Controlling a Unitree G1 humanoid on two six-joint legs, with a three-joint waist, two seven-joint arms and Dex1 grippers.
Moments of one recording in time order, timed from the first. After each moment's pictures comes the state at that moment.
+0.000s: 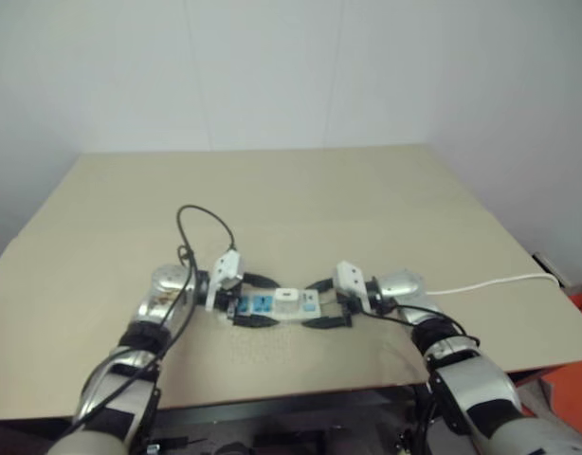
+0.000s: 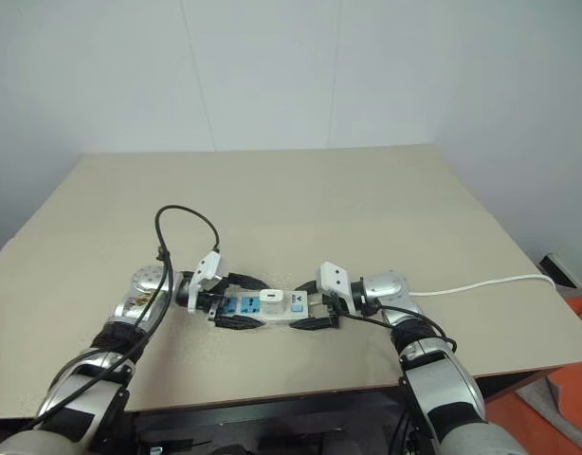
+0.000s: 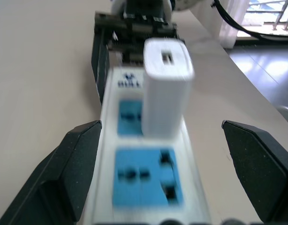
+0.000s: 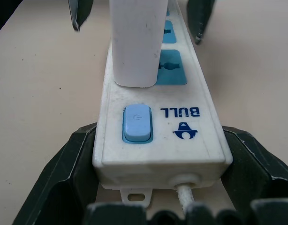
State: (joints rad) left arm -0.67 0.50 -0.15 0.68 -0.24 -0.12 -1.57; right arm -0.81 -0.31 0.21 1.05 0.05 -0.46 1.38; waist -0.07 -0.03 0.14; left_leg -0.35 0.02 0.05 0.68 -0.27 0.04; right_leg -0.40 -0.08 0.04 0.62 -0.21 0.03
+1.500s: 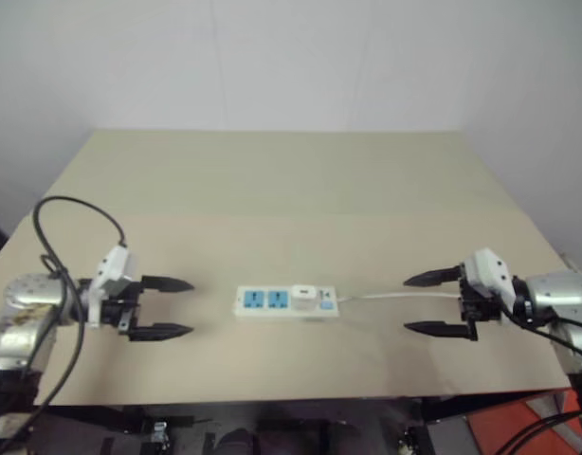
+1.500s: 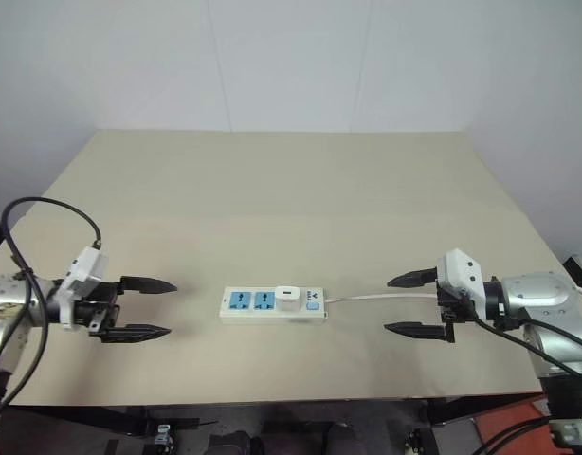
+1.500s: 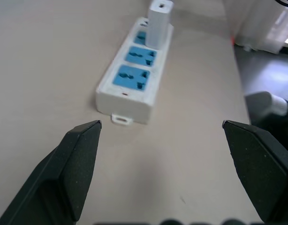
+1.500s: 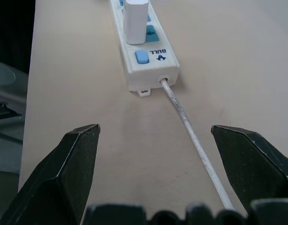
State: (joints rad) left arm -0.30 0.95 0.13 0.17 -0.50 0.24 -1.59; right arm -0.31 -0.90 -0.09 0.11 0.41 0.06 1.46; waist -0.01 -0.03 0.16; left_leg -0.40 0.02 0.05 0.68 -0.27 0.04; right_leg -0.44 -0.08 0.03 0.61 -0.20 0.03
